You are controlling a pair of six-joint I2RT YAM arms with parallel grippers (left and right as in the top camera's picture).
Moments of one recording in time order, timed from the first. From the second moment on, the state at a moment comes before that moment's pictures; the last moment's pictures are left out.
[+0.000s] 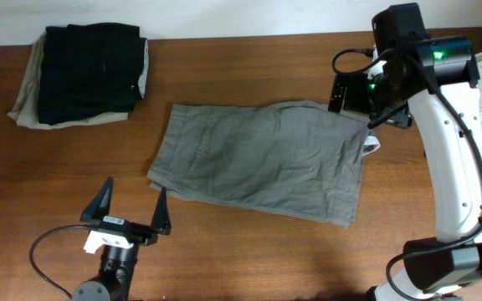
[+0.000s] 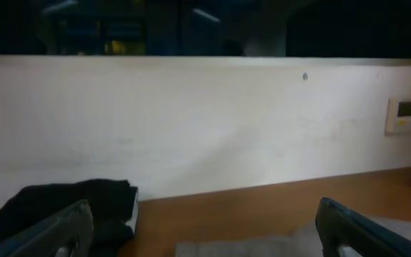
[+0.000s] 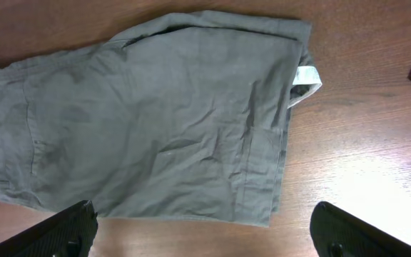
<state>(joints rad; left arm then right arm) 0.01 0.05 0.06 0.25 0.24 -0.07 0.11 1.77 2.04 -1.54 -0.04 0.38</state>
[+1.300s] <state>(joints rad) 0.01 1.97 1.24 -0.53 0.34 0.13 0.11 1.77 2.04 -1.57 -0.04 0.38</state>
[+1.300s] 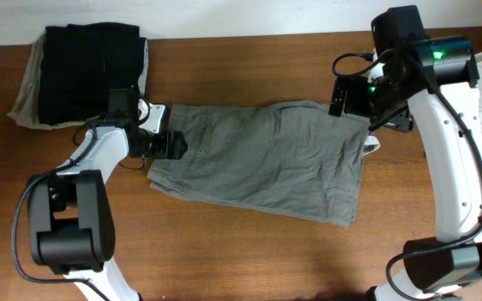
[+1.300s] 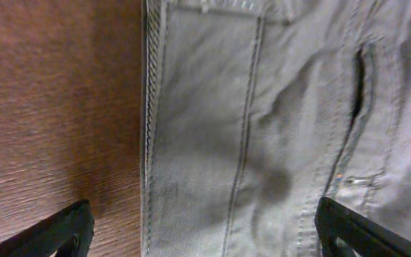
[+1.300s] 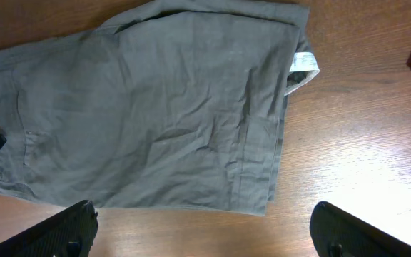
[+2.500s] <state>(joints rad) 0.21 2.02 1.27 -0.80 0.42 -0.11 0.11 1.77 1.40 -1.09 -0.15 0.37</state>
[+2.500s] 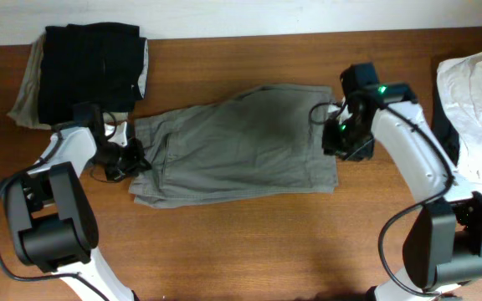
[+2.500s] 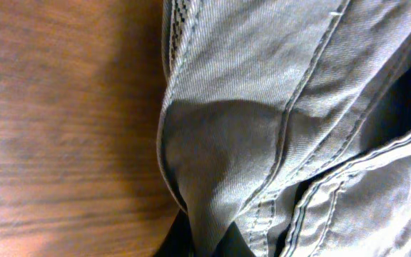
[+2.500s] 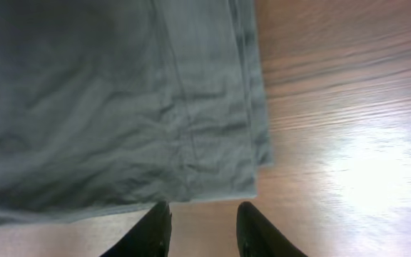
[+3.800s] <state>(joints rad) -0.09 1.62 1.39 -0.95 0.40 -0.14 0.20 2.00 1.28 -0.78 -0.23 0.46</state>
